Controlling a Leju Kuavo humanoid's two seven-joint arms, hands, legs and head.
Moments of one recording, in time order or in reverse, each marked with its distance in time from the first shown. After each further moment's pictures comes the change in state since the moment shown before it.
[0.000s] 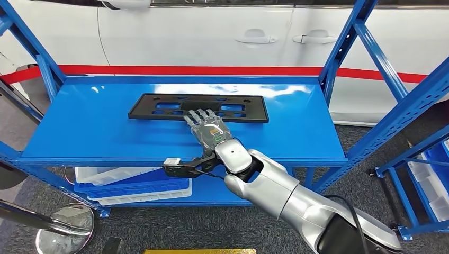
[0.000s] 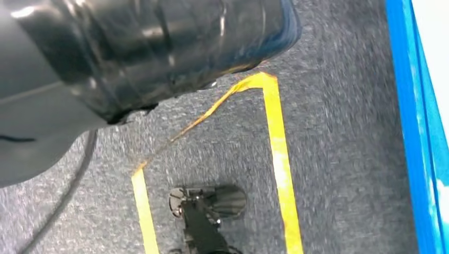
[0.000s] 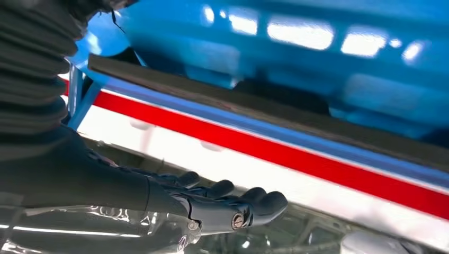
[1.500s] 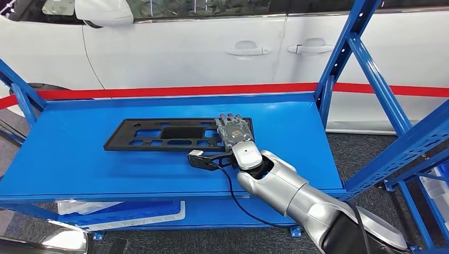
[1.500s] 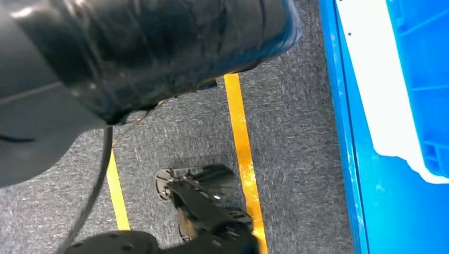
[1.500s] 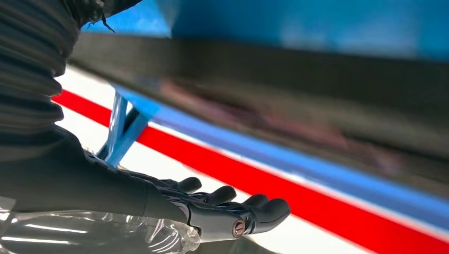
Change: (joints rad) left arm -0.001 -0.004 0.033 0.002 -0.030 0.000 0.006; right arm 0.007 -0.041 0.000 0.117 -0.029 0.037 0.148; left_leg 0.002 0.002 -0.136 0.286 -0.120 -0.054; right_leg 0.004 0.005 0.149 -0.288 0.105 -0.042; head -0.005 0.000
